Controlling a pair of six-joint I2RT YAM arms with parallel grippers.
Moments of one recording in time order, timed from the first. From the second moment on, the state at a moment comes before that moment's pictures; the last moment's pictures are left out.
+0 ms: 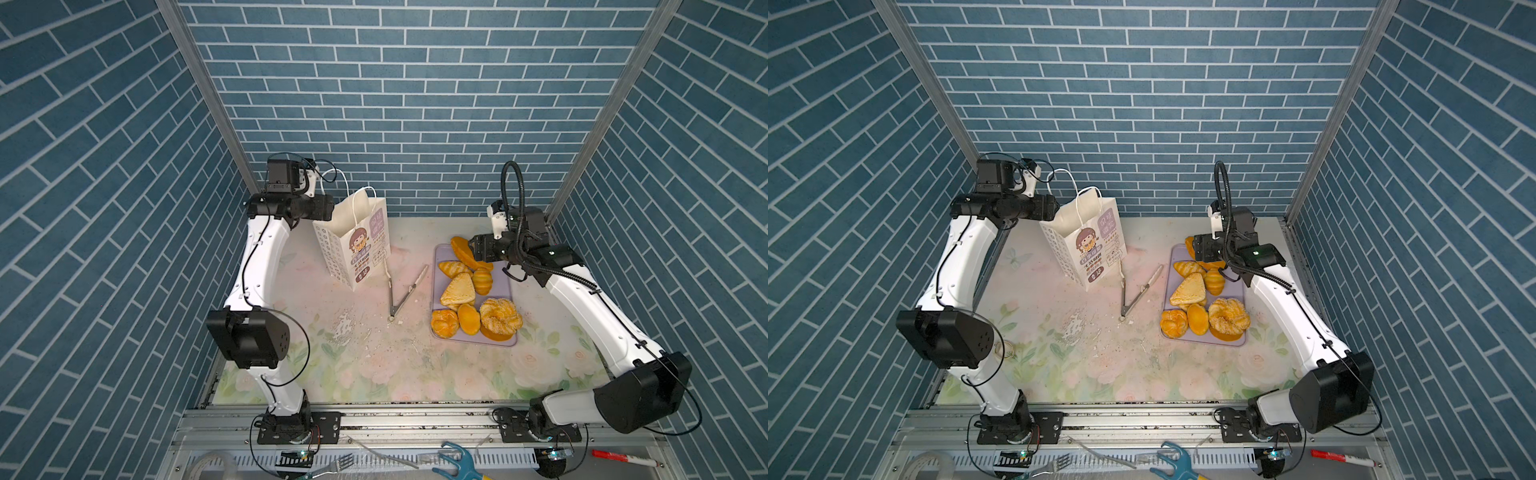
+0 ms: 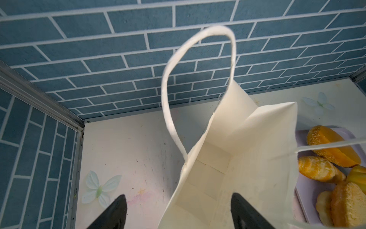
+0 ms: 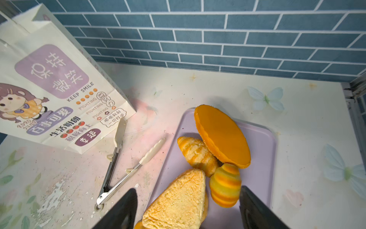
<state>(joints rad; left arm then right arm) -0.02 1.81 2.04 -0.91 0.16 0.09 0.39 1.41 1.38 -0.63 -0.05 0.13</state>
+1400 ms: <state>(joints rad) -0.02 1.85 2.09 -0.90 0.27 -0.26 0.58 1.59 1.54 -0.66 -0.06 0.16</state>
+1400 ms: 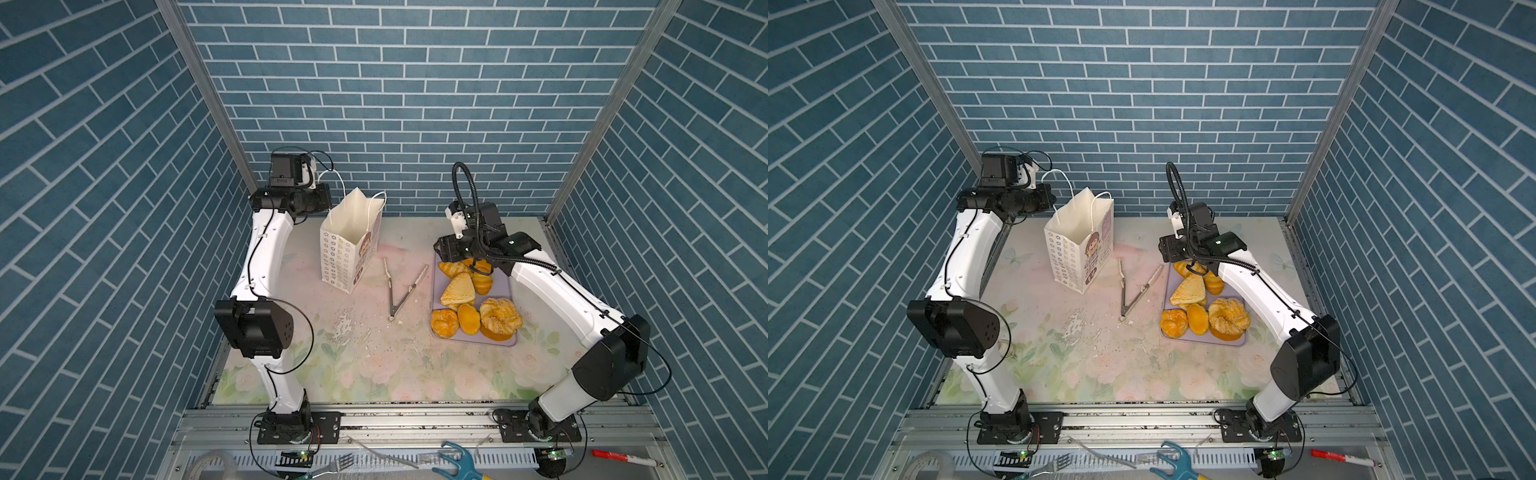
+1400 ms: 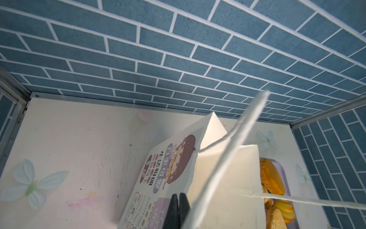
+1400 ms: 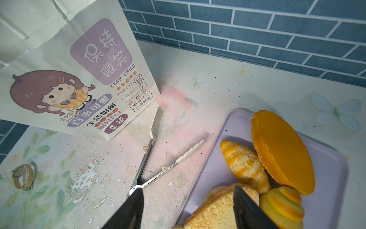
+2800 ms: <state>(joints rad) -0.02 1.46 1.61 -0.80 0.26 -0.54 0.84 1.98 2.16 -0.72 -0.17 0.09</state>
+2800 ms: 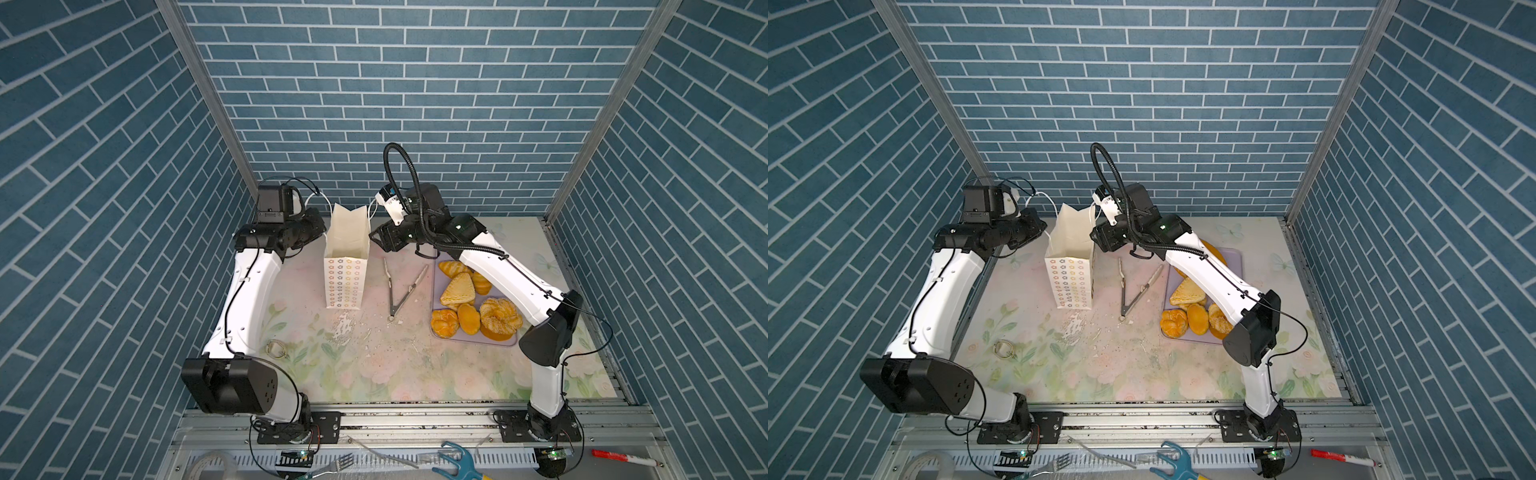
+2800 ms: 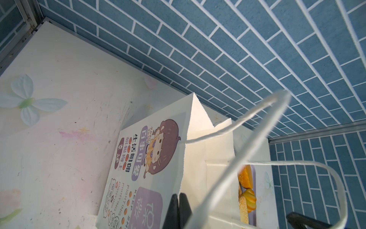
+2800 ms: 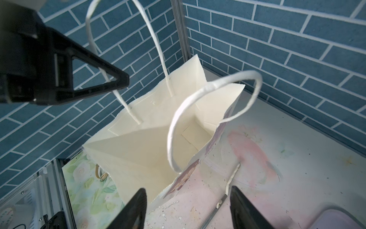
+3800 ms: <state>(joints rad) -0.02 1.26 1.36 -0.69 0.38 -0.65 0.91 1.96 2.11 -0.69 0.04 0.05</state>
